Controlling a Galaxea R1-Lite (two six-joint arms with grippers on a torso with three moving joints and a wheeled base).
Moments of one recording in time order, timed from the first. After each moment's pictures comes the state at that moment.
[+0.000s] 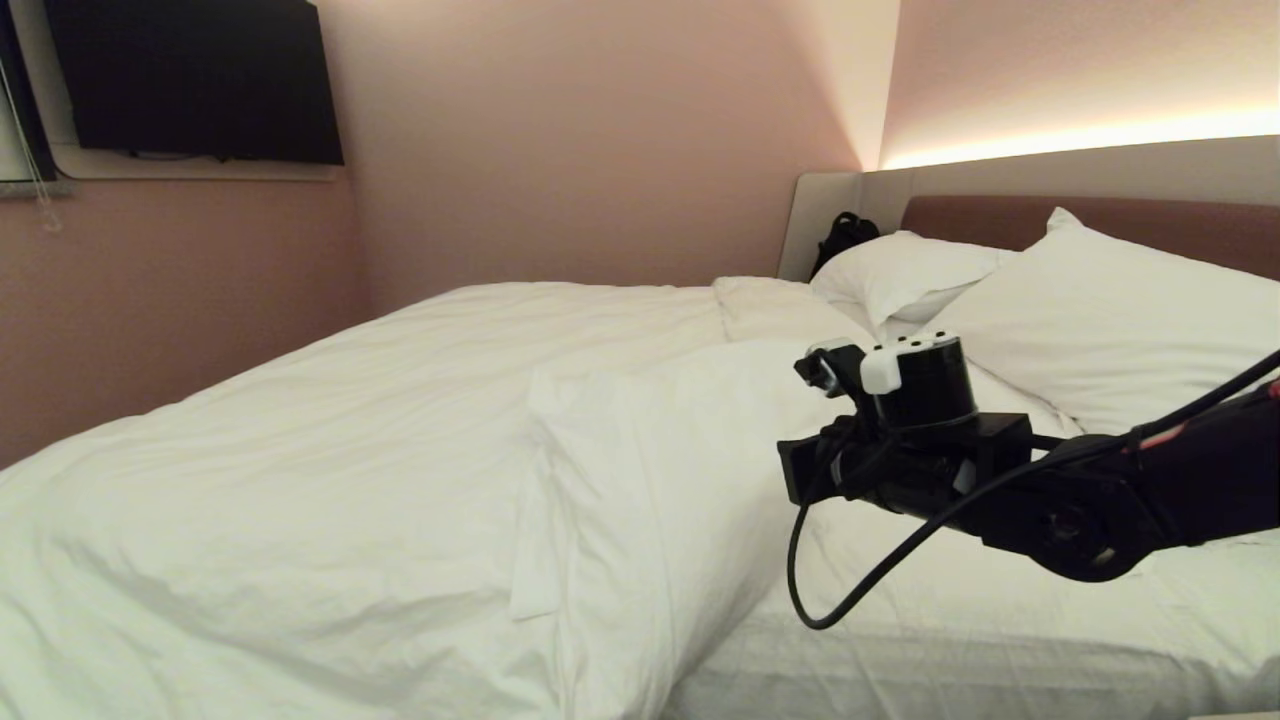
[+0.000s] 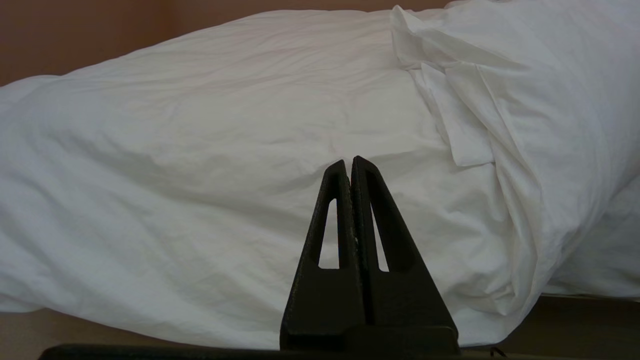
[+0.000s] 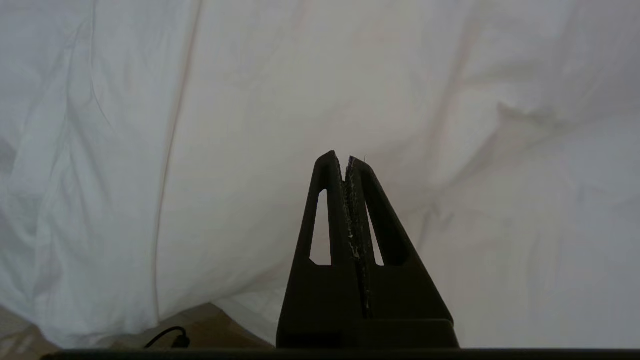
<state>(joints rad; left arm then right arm) -0.01 0.00 0.00 0.01 0.00 0.01 0.51 1.90 -0.99 -0.45 -0.15 0.03</state>
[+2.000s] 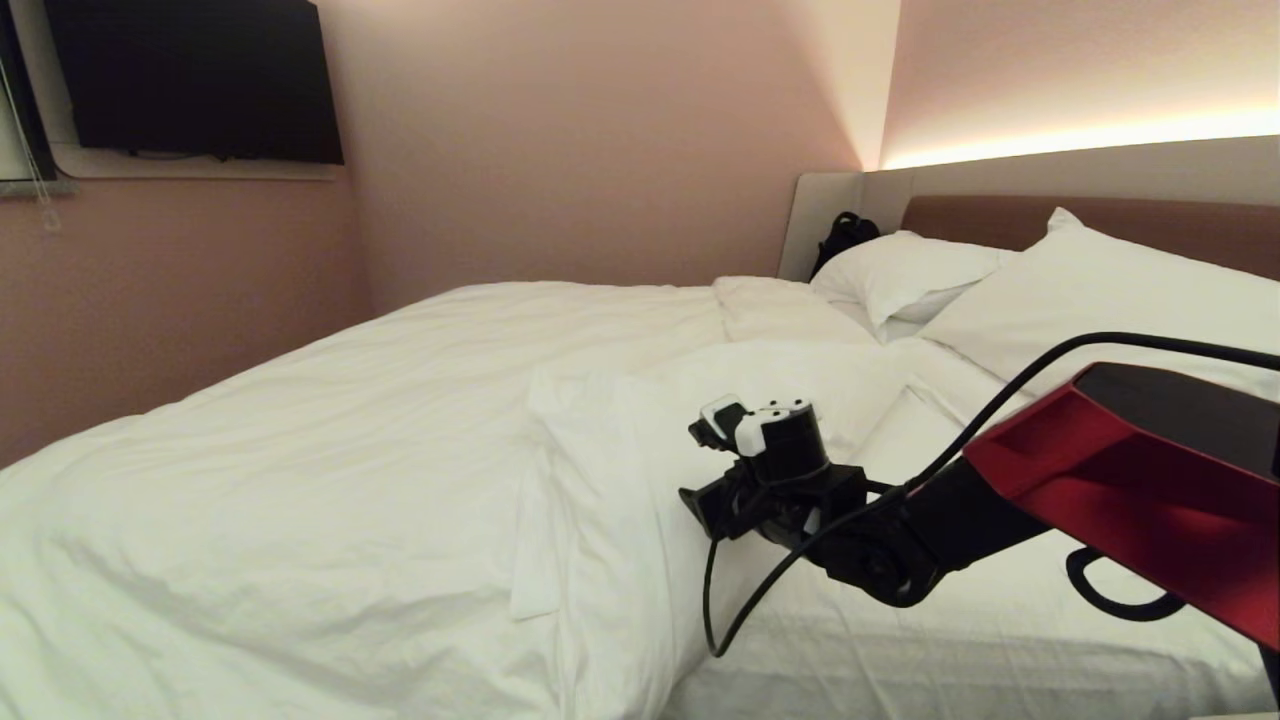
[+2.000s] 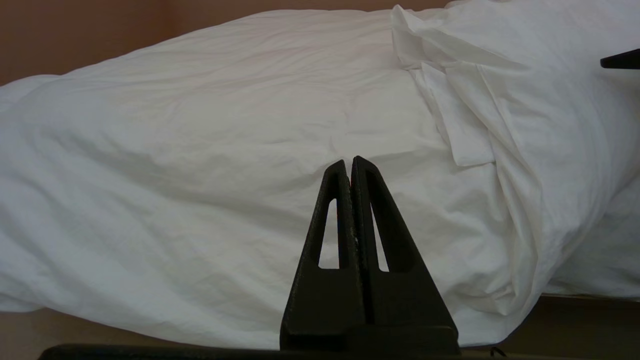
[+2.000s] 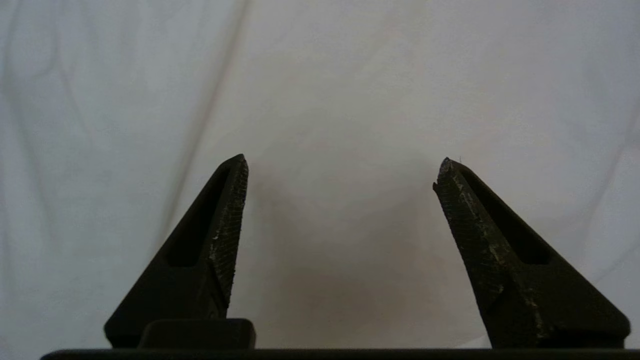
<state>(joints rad) -0.01 0.00 0.00 0.01 0.00 0.01 0.61 2.22 -1.15 -0.61 -0.22 -0.09</state>
